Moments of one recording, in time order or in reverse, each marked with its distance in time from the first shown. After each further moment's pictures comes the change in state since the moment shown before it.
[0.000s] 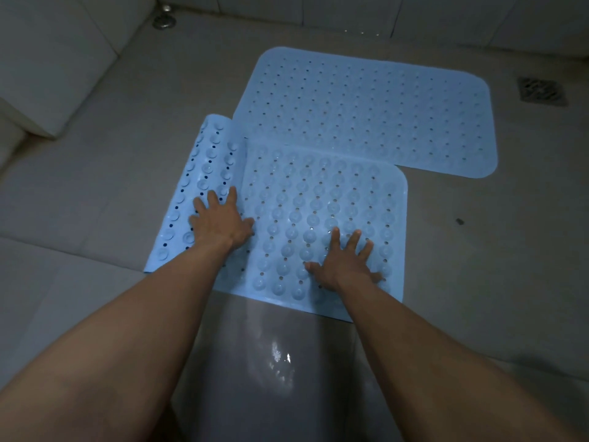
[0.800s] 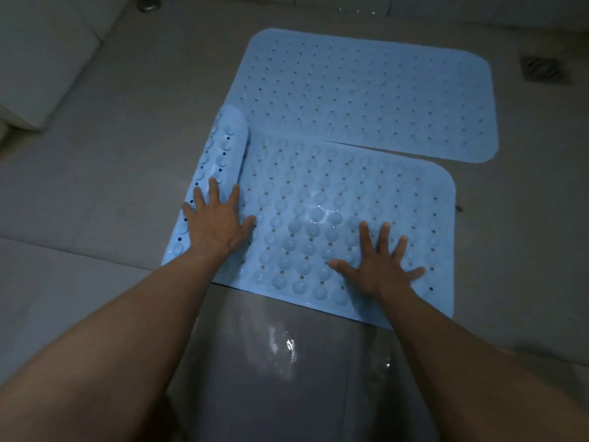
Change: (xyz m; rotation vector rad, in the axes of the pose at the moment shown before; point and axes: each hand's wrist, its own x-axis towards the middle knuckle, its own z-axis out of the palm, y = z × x) left_hand -0.003 -0.006 0.022 0.192 0.112 0.145; right_hand 0.005 0.076 0.001 -0.057 0.079 -0.034
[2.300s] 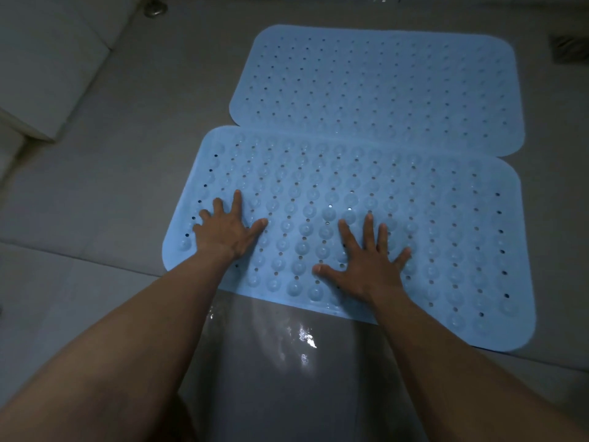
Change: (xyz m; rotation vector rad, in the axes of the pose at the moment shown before) left_hand 0.005 0.003 0.006 -0.140 -0.181 -0.088; right_hand 0.012 -0.025 0.009 -0.043 0.076 -0.204
